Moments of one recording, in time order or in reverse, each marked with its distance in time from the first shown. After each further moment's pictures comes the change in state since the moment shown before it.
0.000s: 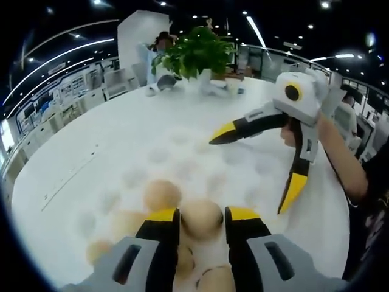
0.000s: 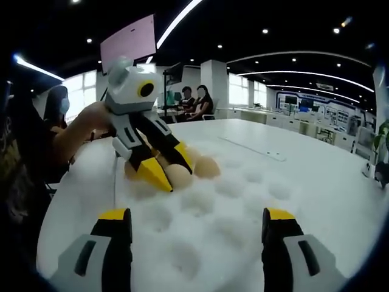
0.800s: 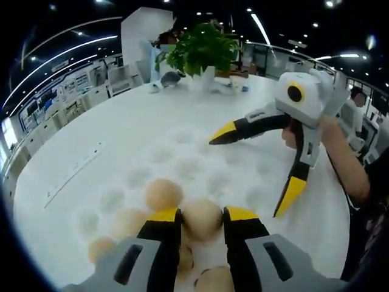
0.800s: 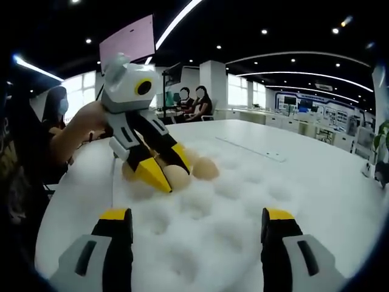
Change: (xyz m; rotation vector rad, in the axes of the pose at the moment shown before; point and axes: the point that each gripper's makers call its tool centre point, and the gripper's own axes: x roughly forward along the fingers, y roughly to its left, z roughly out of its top) left arm -0.003 -0.001 0.000 -0.013 0.009 0.024; right arm 0.003 -0.001 0.000 0.002 -0.011 -0.003
